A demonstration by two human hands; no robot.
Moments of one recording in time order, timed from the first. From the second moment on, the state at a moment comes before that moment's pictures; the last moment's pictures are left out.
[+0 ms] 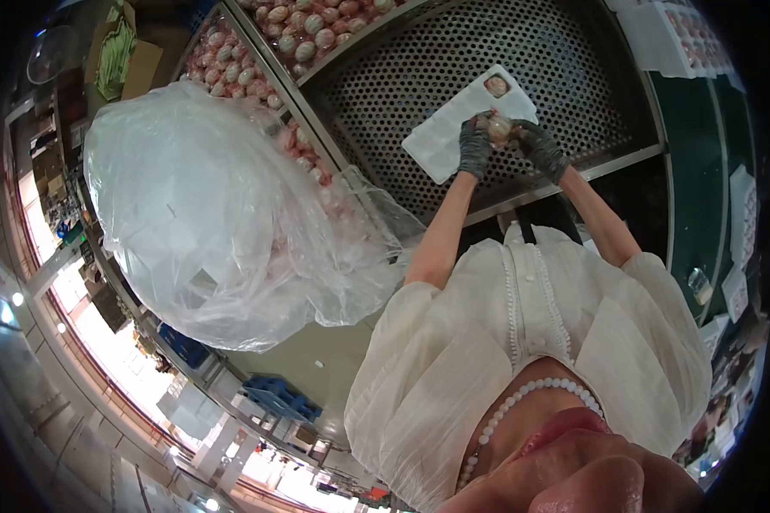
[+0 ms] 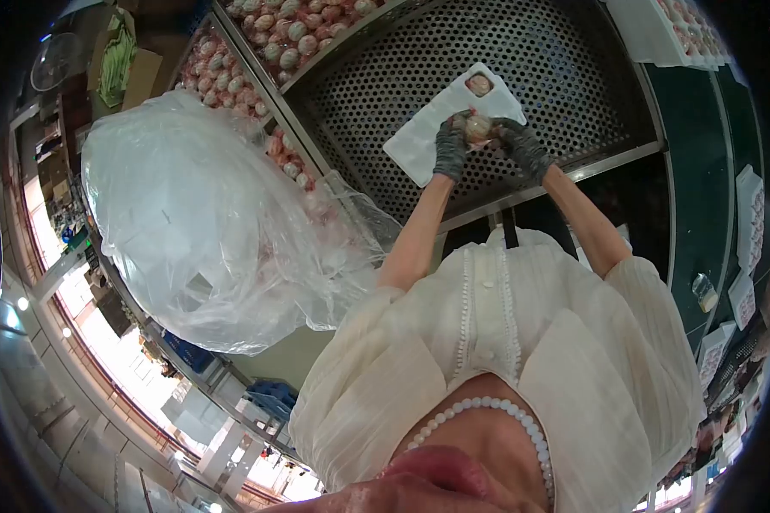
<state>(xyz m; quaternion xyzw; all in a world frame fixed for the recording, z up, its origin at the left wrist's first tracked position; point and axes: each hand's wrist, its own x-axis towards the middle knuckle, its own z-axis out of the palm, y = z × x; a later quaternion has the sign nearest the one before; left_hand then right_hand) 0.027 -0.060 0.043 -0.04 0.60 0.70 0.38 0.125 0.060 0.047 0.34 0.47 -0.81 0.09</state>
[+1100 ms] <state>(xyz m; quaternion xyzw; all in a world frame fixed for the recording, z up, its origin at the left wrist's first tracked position) 0.060 -0.001 0.009 0.14 0.89 0.42 0.11 0.079 0.108 0.013 0.09 0.98 -0.19 0.08</state>
